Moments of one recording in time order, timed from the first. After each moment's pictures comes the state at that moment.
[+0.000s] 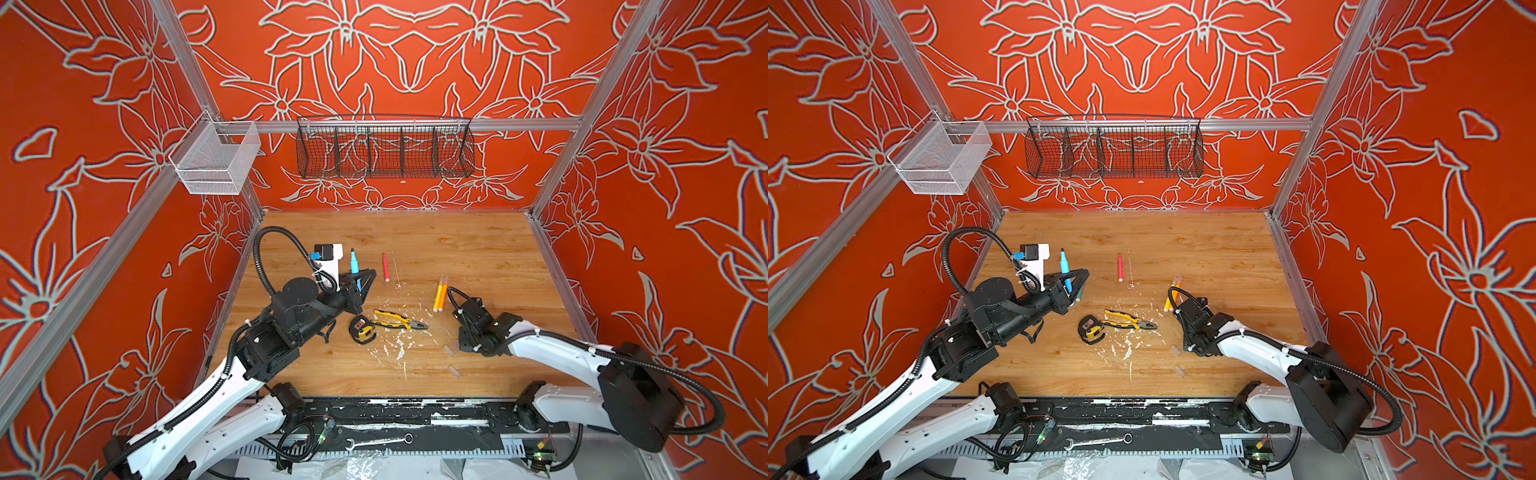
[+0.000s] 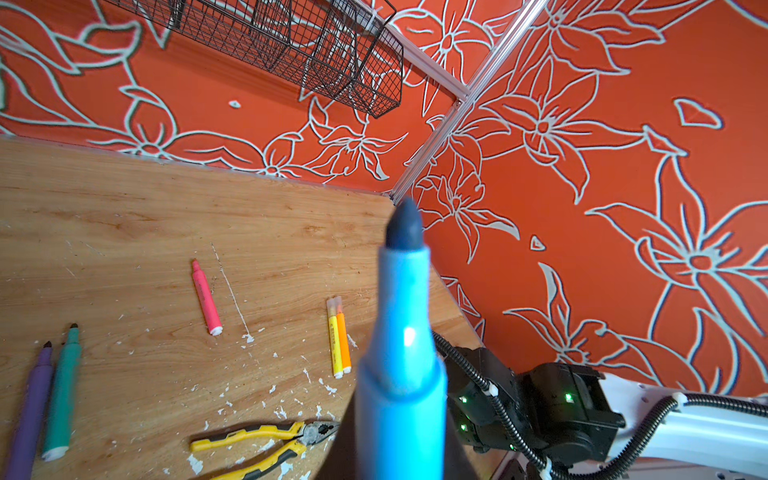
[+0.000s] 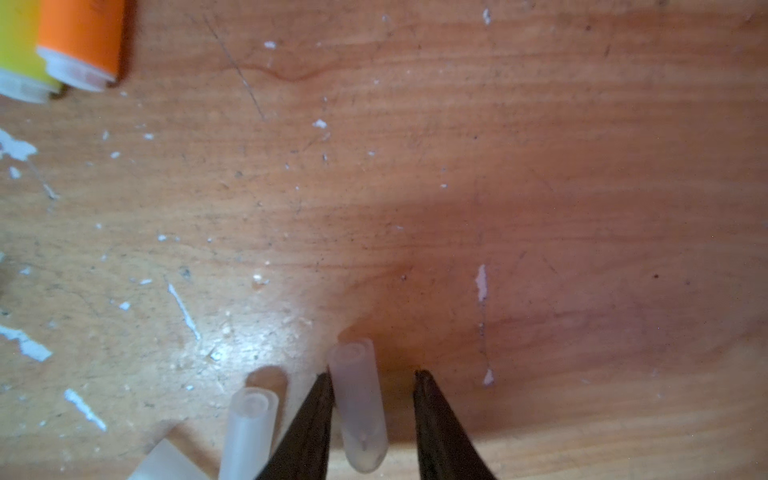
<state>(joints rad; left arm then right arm) -0.71 0.75 0.90 -0.29 -0.05 -0.60 0.65 1.26 0.56 -0.62 0.25 0.74</state>
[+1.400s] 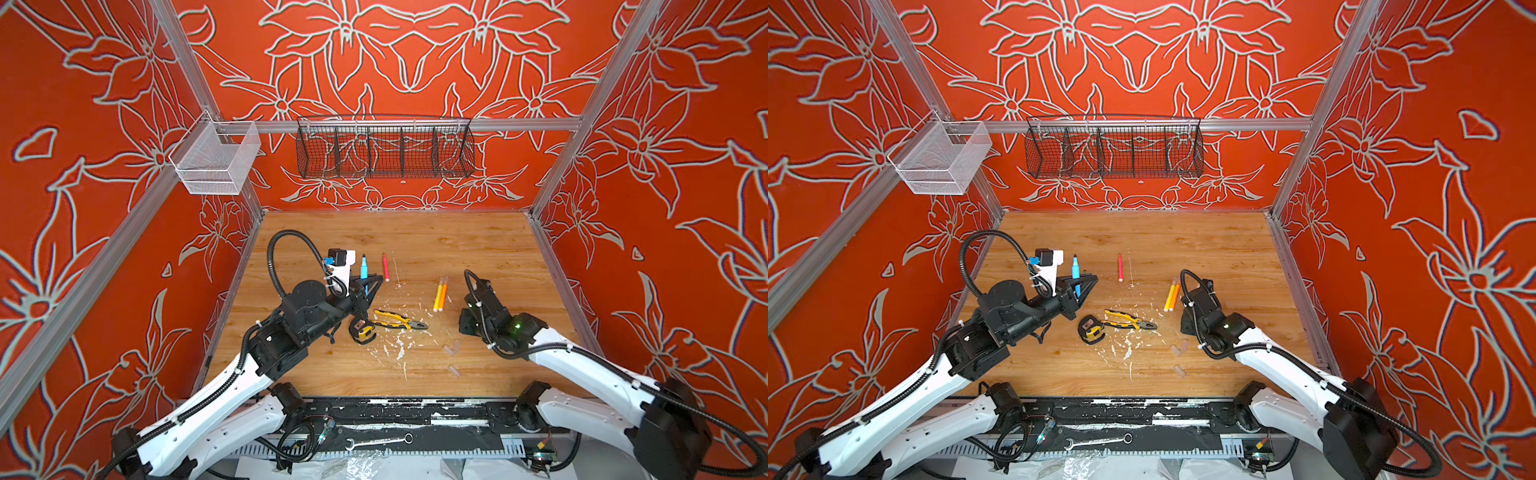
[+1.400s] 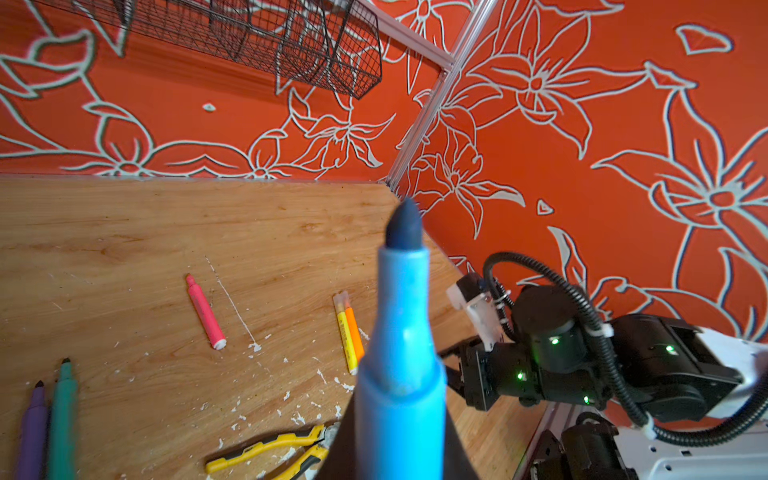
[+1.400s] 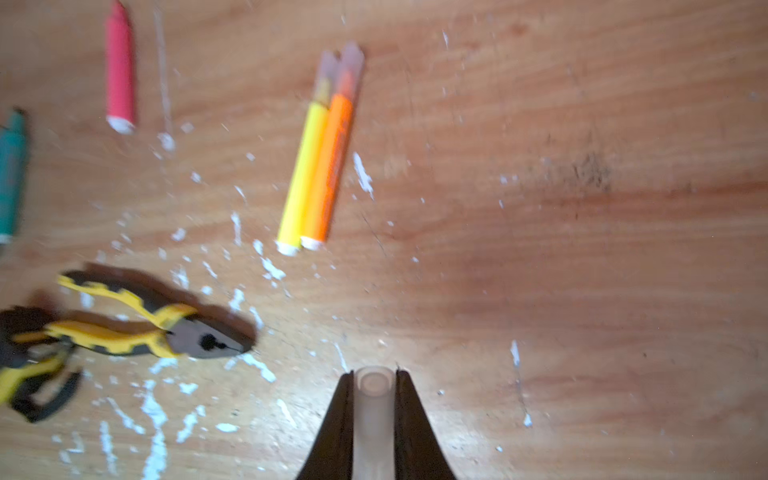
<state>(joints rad) -0.71 0.80 0.83 -0.18 0.04 -0.46 0.63 1.02 0.61 -0.49 0.25 0.75</state>
